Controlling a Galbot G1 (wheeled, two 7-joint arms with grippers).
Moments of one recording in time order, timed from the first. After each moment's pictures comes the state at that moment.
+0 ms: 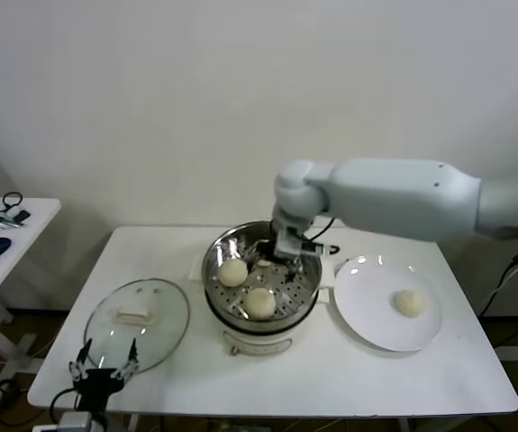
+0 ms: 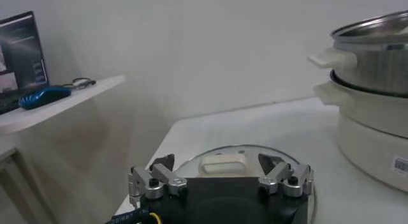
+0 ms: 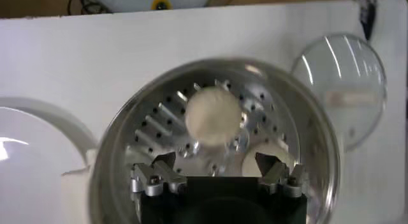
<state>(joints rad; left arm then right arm) 1.73 -1.49 -0.74 -2.03 0.02 0.09 -0.01 0.75 1.11 -1.46 1.40 0.15 0.34 -1.06</state>
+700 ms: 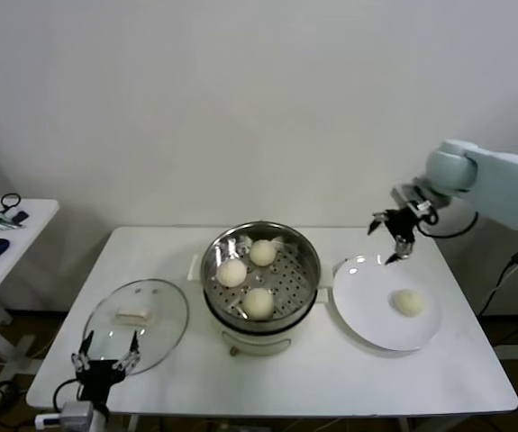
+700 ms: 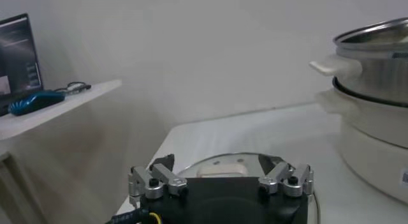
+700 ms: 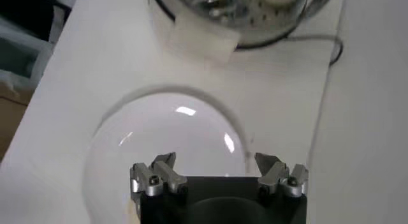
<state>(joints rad) 1.69 -1.47 -0.74 -2.01 0.01 0.10 -0.01 0.63 0.72 -1.50 1.16 0.38 -0.01 -1.09</state>
